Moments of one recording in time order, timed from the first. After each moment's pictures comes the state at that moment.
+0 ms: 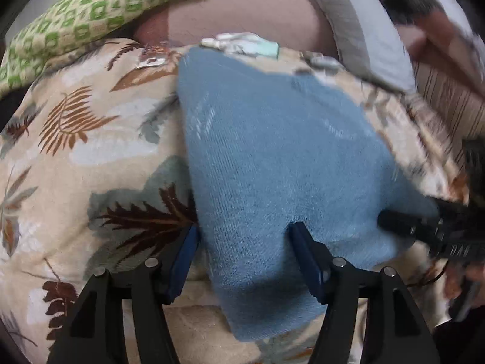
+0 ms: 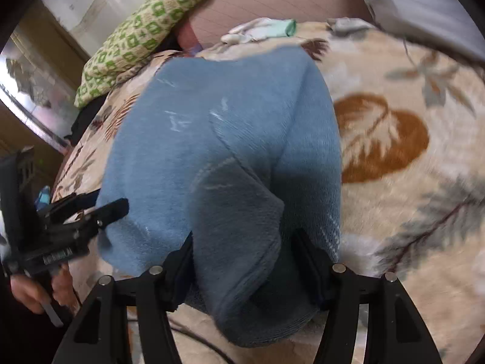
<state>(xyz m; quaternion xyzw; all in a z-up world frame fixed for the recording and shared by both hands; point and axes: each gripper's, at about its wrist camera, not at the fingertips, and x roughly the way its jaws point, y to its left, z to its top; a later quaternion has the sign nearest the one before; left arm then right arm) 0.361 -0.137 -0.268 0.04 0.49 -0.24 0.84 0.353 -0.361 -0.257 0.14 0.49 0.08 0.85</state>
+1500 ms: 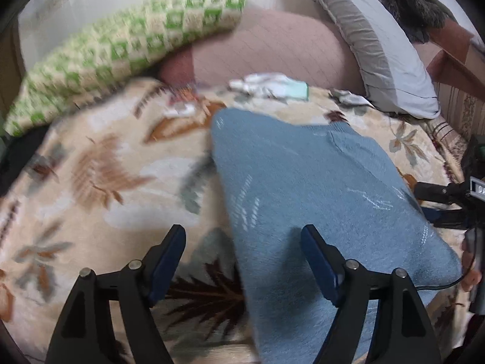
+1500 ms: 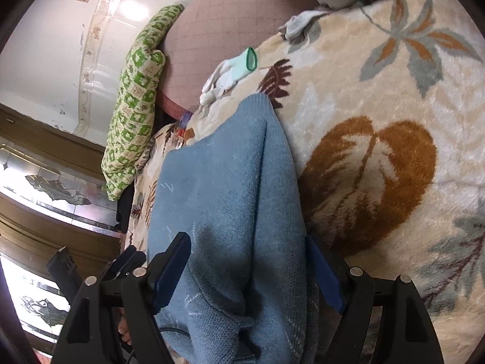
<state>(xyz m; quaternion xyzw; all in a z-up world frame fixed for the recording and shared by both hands) 0.411 -0.147 -0.254 0.06 0.45 -0.20 0.87 0.403 -0.447 -0.262 0.40 0.44 0.11 0.80</state>
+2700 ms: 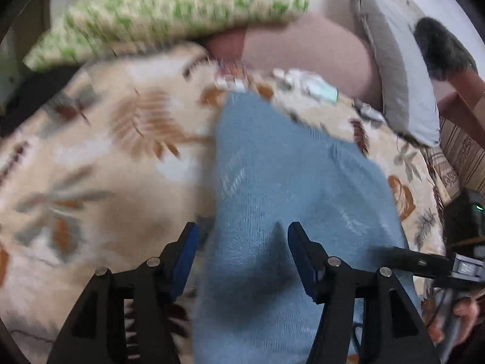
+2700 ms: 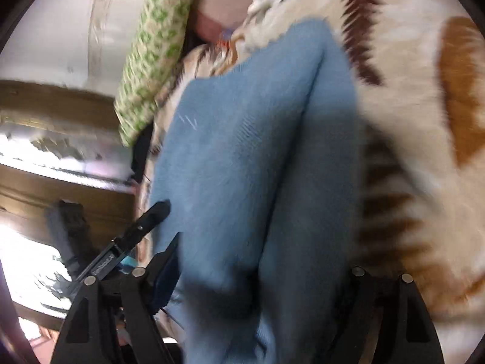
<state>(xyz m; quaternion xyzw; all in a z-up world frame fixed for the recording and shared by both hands) 0.403 -0.054 -0.214 -0.01 0.46 -0.16 0.87 0.393 -0.295 -0.264 0.39 0.49 0.17 0.76</state>
